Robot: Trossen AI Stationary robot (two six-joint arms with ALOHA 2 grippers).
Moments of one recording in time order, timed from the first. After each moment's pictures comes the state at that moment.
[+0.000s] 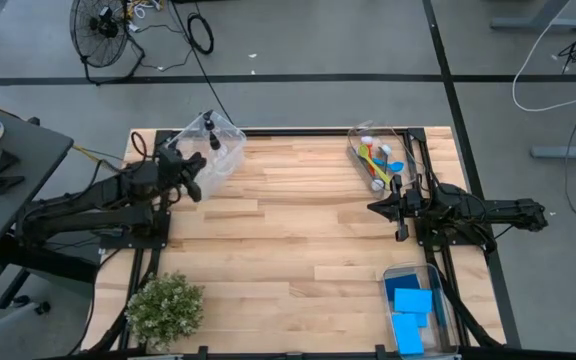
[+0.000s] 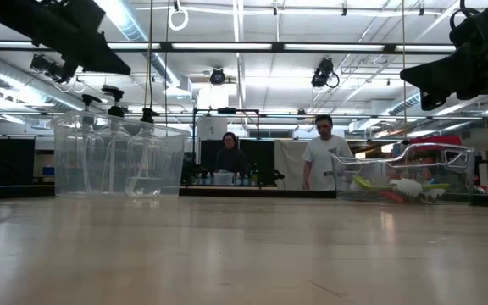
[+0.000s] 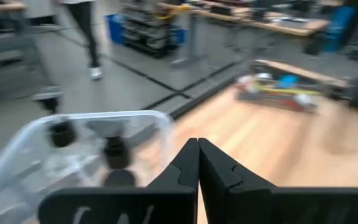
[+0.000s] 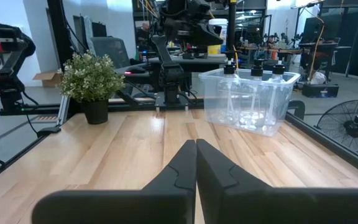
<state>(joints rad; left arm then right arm) 0.24 0.45 0.48 -0.30 -0.49 -0.17 -0.01 0.00 0.02 0.01 0.00 0.02</state>
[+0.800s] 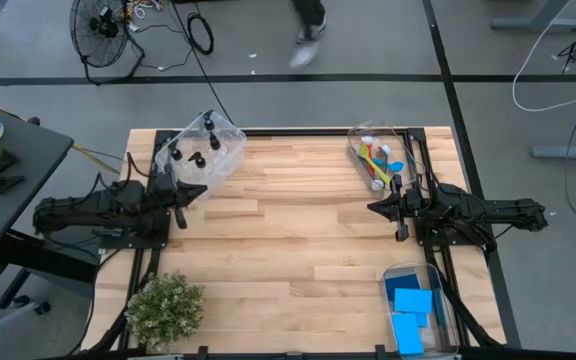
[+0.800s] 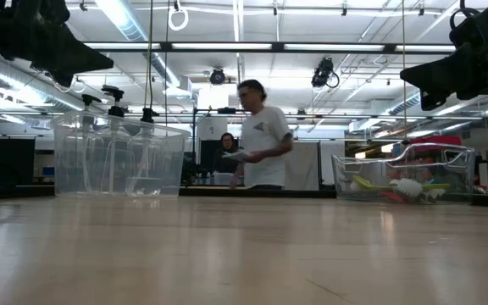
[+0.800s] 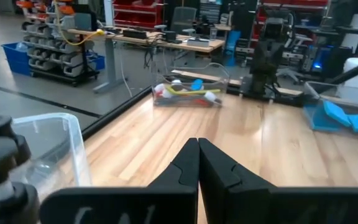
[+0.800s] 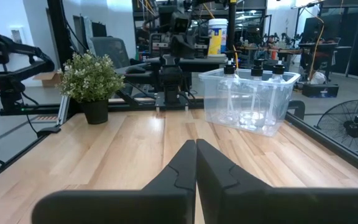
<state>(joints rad) -0.01 0.11 0.29 -0.28 -0.37 -0.12 -0.01 0.00 0.02 0.01 0.00 0.02</state>
